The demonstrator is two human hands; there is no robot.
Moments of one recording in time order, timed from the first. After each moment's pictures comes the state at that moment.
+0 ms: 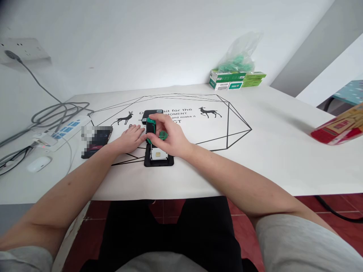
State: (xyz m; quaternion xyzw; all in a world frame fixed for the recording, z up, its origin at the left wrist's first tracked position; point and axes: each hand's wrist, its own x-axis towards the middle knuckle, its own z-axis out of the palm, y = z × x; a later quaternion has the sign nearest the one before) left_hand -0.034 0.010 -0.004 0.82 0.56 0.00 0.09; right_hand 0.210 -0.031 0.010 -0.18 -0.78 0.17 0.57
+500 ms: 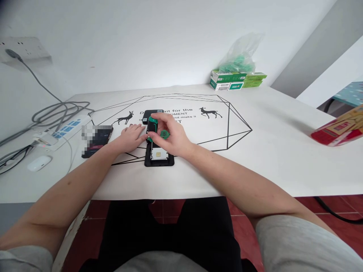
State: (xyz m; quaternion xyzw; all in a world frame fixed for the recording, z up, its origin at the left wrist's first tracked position) left_hand -0.026 0.002 0.008 0.82 0.57 0.04 0.06; right_hand 0.212 -0.028 0.009 -0.18 -0.77 0.15 0.59
